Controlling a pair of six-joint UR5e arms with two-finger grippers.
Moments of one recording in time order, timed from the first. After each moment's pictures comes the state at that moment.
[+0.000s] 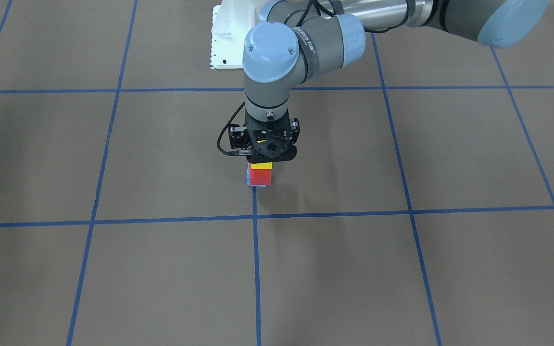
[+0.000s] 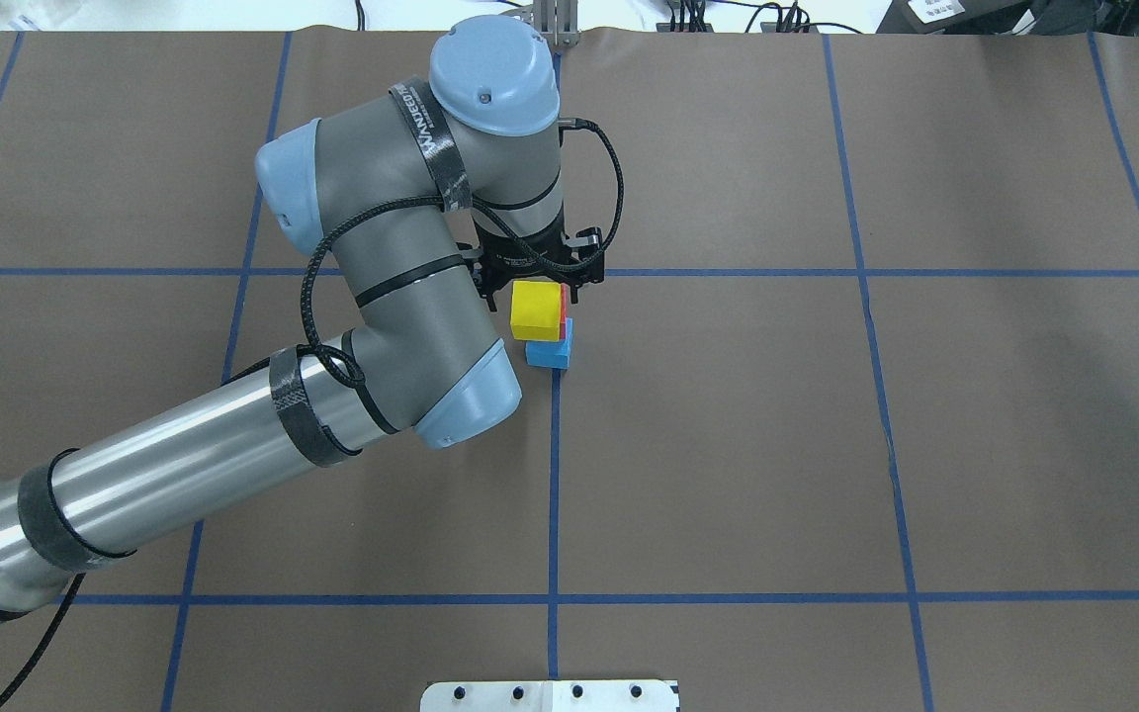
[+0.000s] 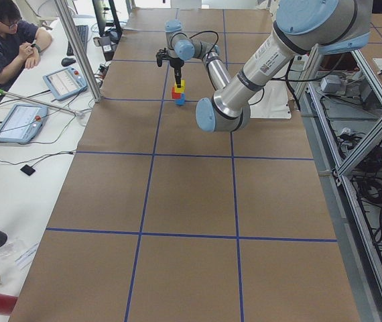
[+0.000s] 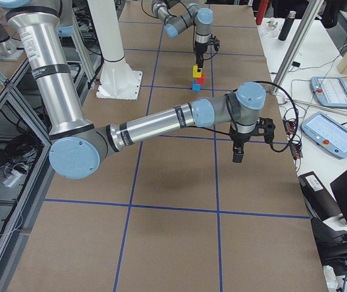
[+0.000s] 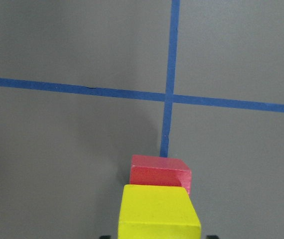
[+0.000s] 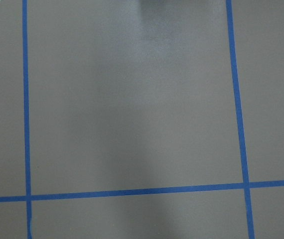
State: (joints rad) left arm -0.63 -2.53 -1.47 -1.44 -2.04 -1.21; right arm 1.49 -1.28 1.63 -1.69 2.39 0.31
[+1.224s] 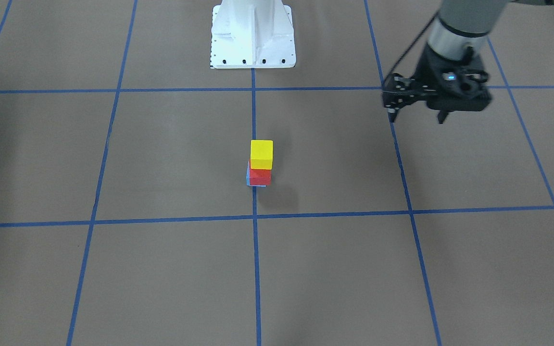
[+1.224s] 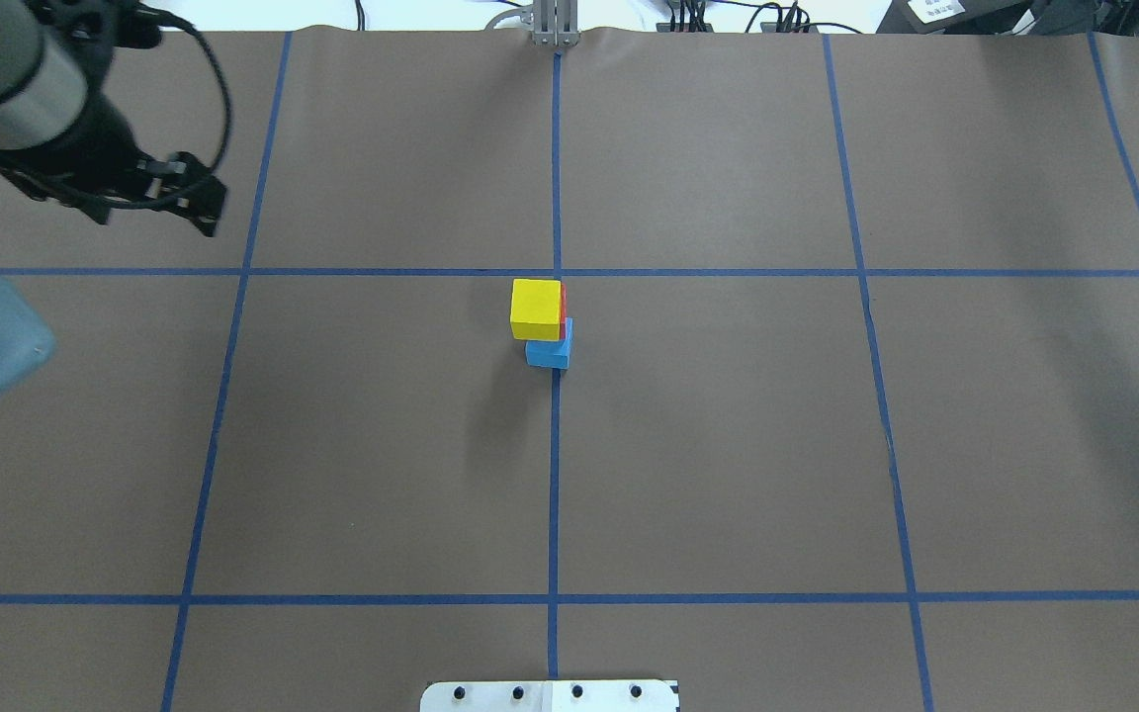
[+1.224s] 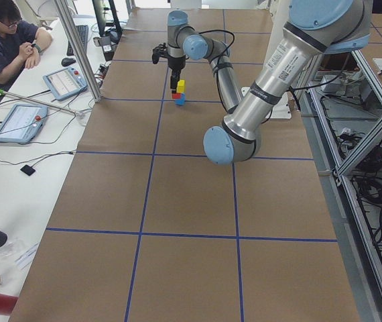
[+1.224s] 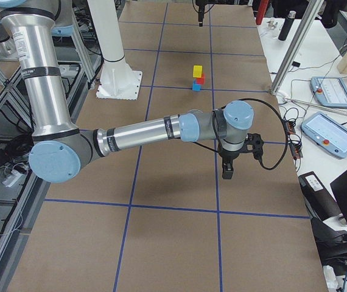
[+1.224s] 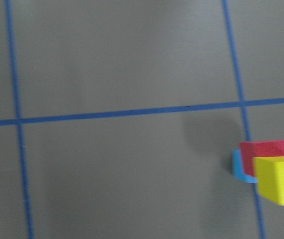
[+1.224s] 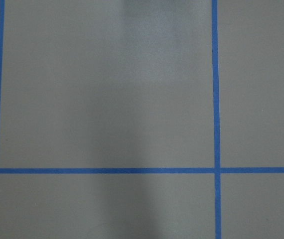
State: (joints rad) left arm -1.03 -1.98 -2.07 -1.20 -2.09 -0.64; right arm 1.54 -1.42 1.65 -1.68 2.39 0.11
